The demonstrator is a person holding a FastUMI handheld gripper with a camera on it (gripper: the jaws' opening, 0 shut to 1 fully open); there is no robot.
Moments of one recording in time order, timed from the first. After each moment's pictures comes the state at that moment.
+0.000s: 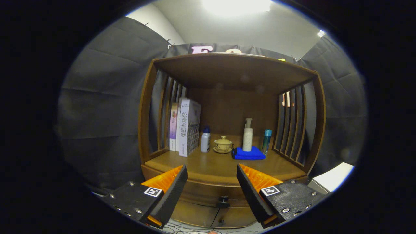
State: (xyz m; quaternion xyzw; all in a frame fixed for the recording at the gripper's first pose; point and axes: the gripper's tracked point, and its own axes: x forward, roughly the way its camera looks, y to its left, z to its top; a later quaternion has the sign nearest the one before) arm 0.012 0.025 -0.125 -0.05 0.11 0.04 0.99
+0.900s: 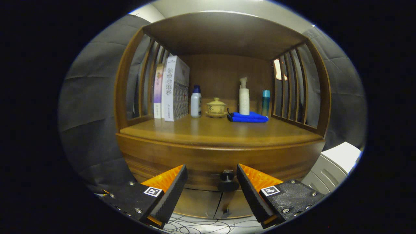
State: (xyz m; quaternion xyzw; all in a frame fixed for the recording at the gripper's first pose) arm 0.027 -0.005 -0.261 -0.03 0.21 -0.04 0.98
